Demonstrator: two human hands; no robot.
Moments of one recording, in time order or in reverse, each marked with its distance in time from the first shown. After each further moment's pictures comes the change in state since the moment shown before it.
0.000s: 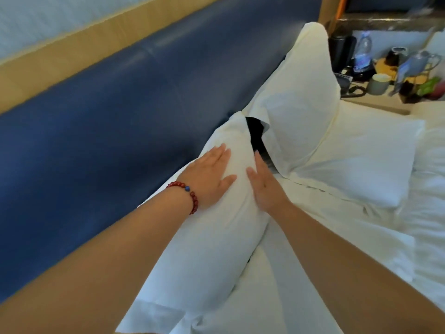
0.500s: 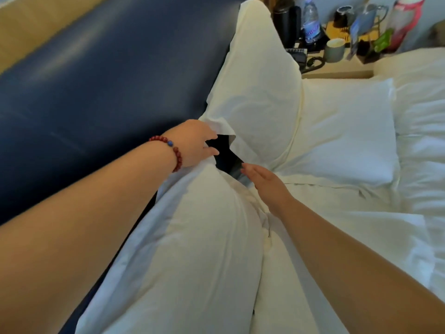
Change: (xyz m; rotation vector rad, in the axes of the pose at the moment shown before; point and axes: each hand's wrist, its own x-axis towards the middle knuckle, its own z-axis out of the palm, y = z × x) left_hand 0.179 0.003 -0.057 0.159 -0.075 0.235; right_hand 0.066 0.059 -0.029 0.576 0.178 0.302
